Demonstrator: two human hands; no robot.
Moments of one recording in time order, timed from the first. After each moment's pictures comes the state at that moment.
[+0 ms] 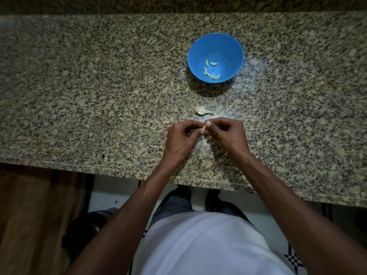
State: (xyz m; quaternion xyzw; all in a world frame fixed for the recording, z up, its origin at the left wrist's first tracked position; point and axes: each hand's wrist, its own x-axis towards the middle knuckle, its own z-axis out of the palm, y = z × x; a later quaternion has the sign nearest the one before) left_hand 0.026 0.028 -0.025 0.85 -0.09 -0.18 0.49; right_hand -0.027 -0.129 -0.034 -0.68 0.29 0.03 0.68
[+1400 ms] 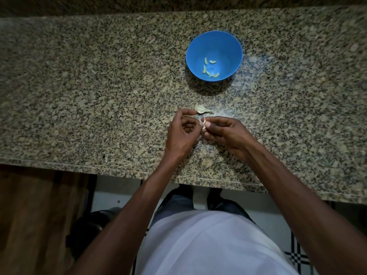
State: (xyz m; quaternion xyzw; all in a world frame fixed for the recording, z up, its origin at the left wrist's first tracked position) left_hand 0.026 0.022 -0.021 0.80 -0.02 -0.19 0.57; right_hand -0.019 -0.145 -0.030 -0.46 0.28 0.15 0.83
